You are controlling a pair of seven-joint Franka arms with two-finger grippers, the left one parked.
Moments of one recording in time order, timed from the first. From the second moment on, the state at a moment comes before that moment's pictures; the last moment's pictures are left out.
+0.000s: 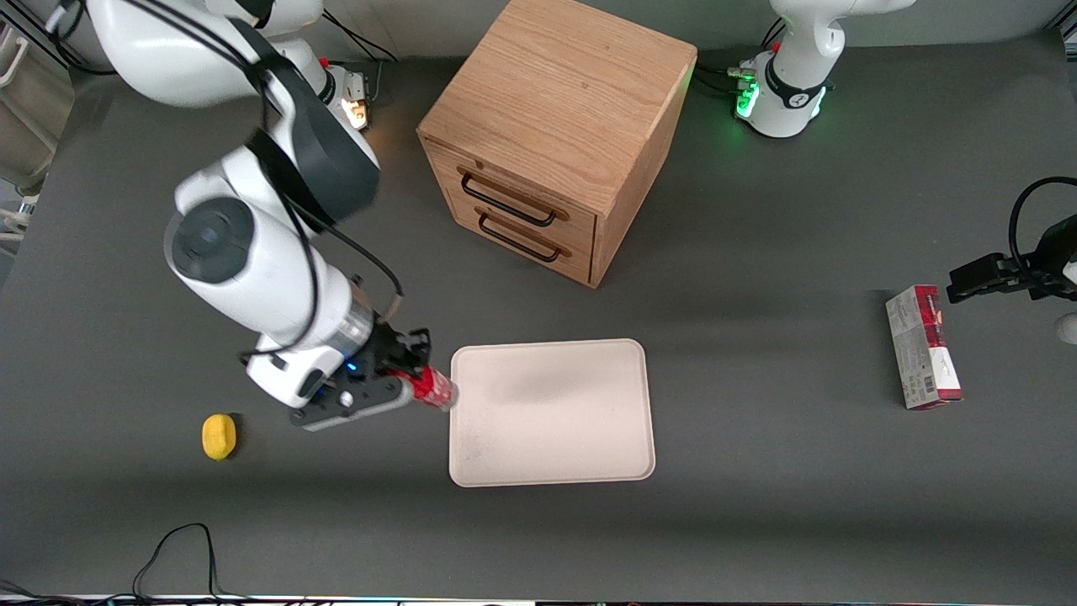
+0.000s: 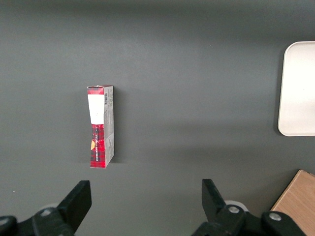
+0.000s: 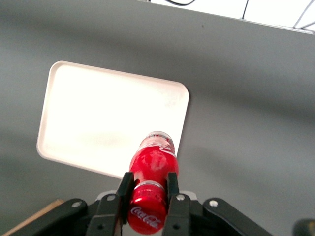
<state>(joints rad) 0.20 0.74 0.43 -0.95 -0.25 1.79 0.31</state>
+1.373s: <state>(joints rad) 0.24 0.98 0.44 -0.95 -0.41 2.03 0.31</state>
